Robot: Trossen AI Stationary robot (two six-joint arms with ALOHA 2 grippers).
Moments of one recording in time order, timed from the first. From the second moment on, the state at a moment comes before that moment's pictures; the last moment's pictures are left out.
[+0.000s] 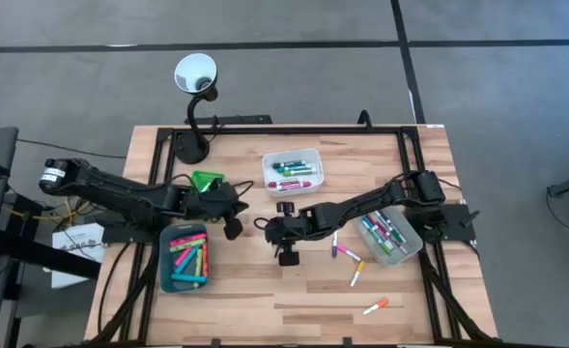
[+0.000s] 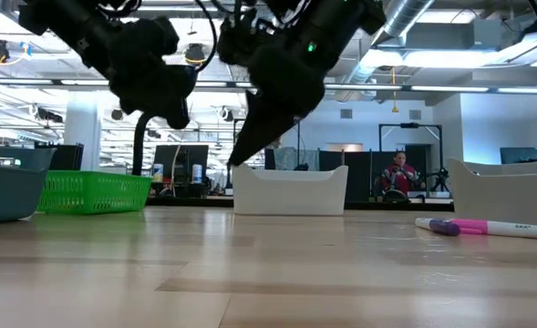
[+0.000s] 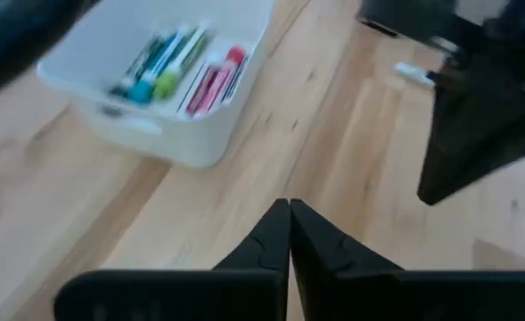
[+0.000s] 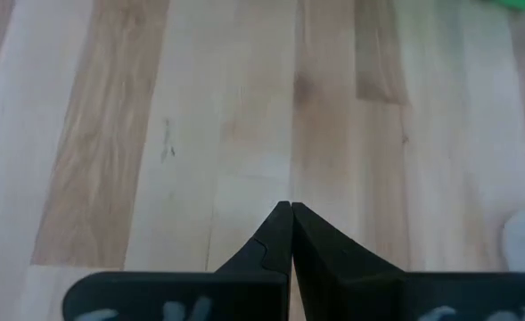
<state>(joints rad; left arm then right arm) -0.16 1.15 0.59 -0.14 -0.39 -0.36 0.19 2.02 1.45 -0.40 0.16 -0.02</state>
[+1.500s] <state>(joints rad) -0.18 1.15 0.59 -0.03 -0.39 -0.36 0.50 1.79 1.29 -1.08 0.05 0.68</state>
